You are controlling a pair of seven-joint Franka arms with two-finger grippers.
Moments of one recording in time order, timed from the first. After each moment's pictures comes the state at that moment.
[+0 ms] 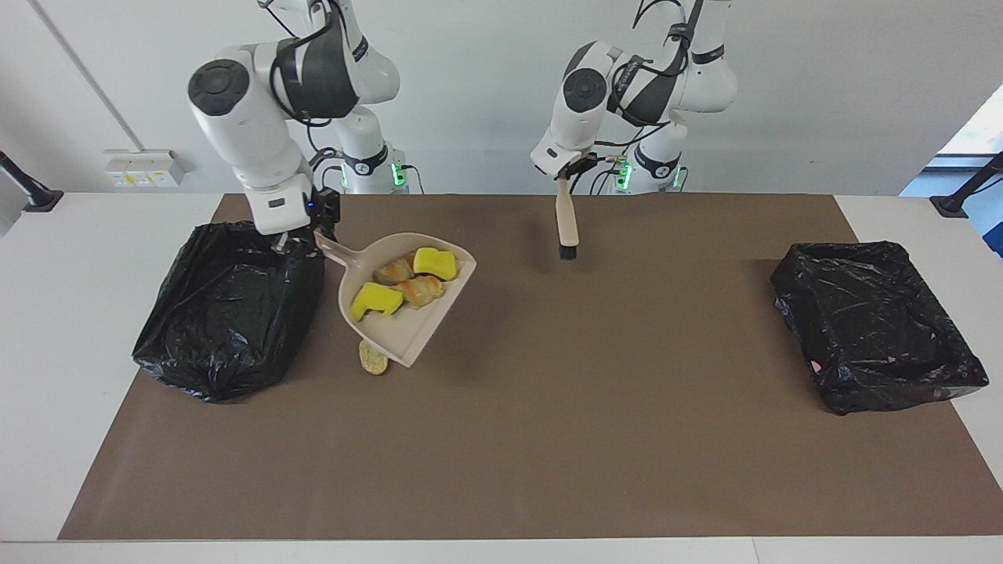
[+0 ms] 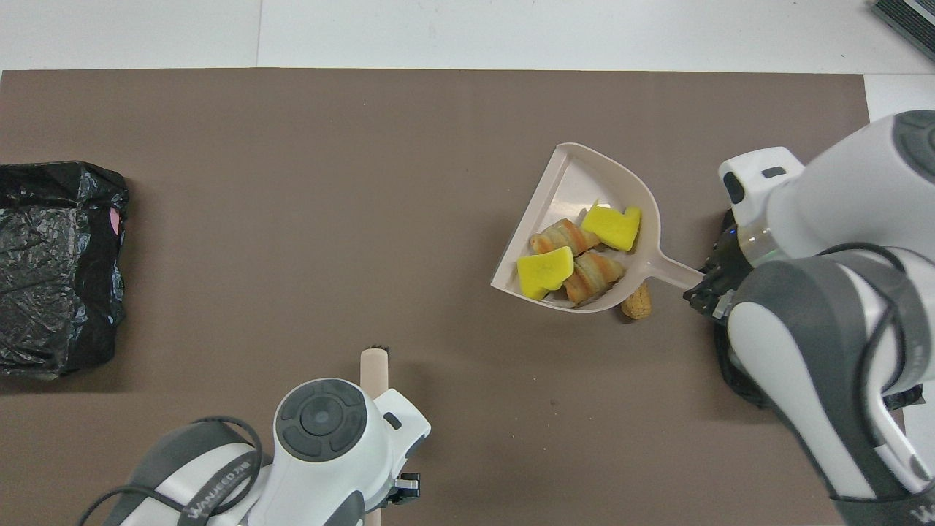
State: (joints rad) left arm -0.30 -0.29 -0.55 -2.39 -0.42 1.79 -0.58; right arm -0.01 0.02 0.02 -1.79 0.04 1.69 -1.04
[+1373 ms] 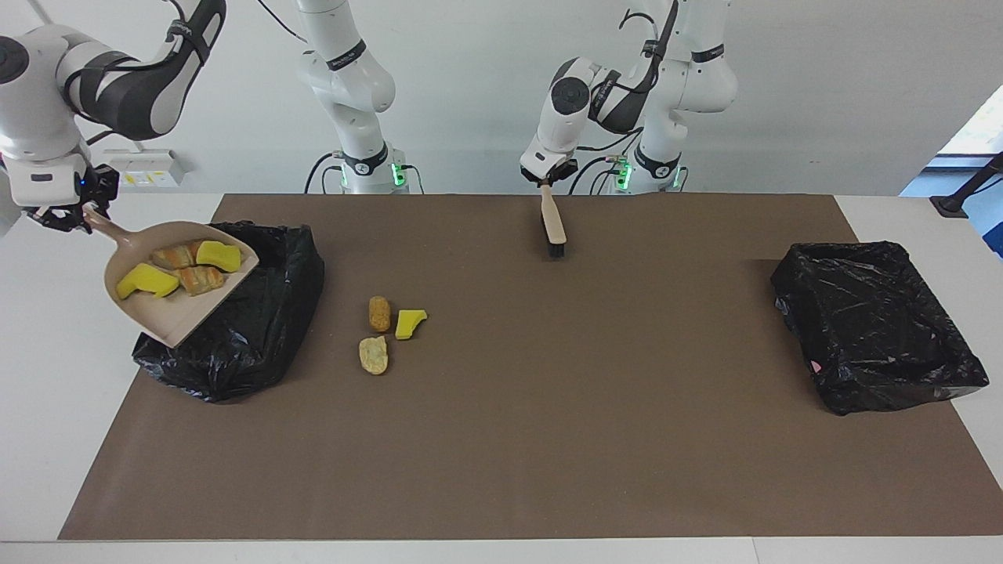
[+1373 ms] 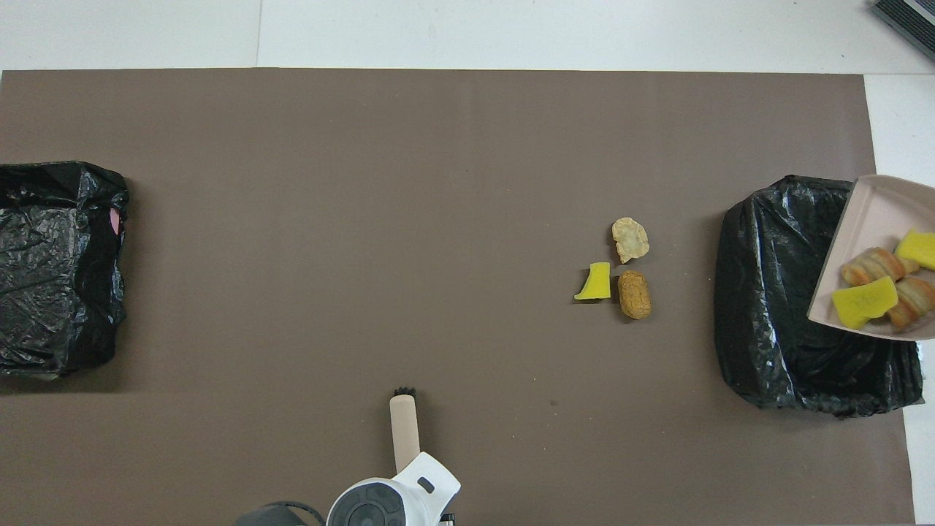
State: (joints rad) left arm -0.30 -0.32 -0.69 -2.58 -0.56 2.04 -0.62; right arm -0.46 0.05 0.01 -1.77 -0.46 1.84 -1.48
